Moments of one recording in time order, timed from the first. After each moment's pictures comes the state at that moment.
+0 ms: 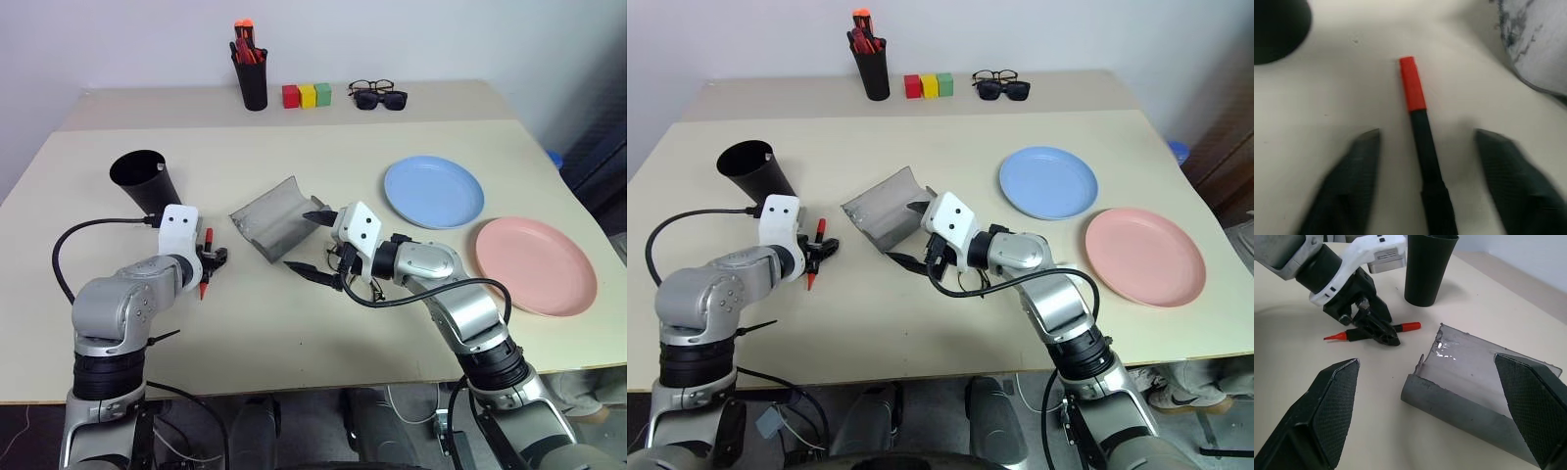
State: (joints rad) left arm -0.41 0.45 0.18 -0.32 -0.42 1.32 -0.02; right arm -0.48 -0.35 0.29 -0.25 0.18 0.41 0.76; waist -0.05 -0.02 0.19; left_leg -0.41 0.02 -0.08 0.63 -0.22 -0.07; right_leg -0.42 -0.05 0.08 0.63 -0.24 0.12
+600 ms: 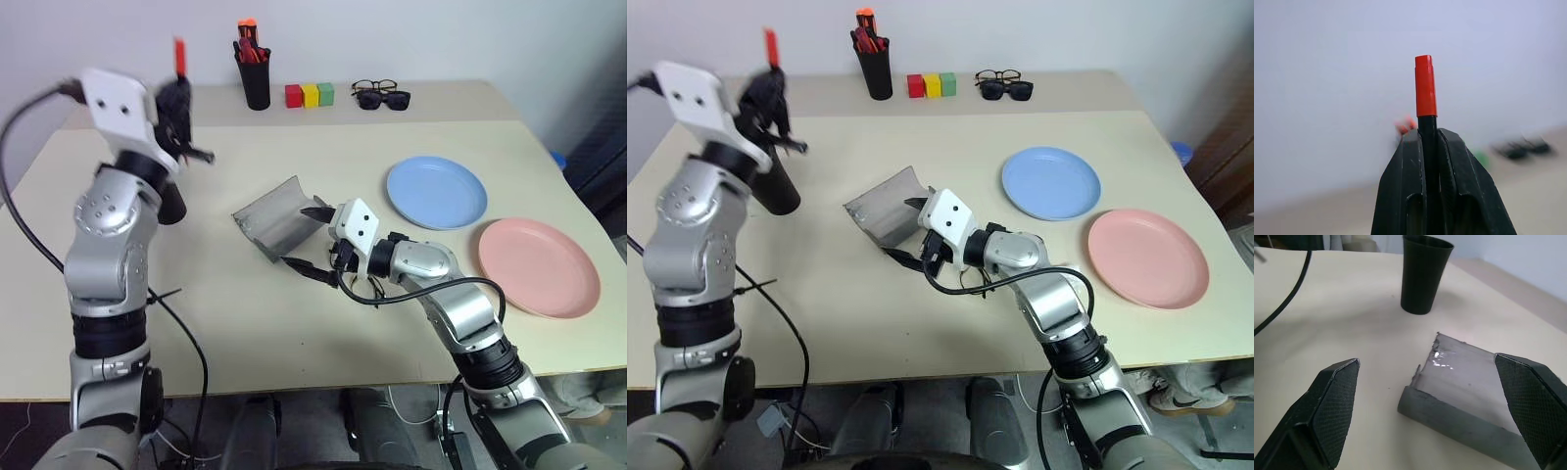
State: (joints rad) left arm -0.67 0.47 0.22 -0.13 -0.17 0.26 -0.14; right arm -0.50 -0.32 0.29 -0.23 0.17 0.39 0.73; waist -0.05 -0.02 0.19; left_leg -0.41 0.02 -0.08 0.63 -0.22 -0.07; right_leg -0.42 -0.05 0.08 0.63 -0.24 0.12
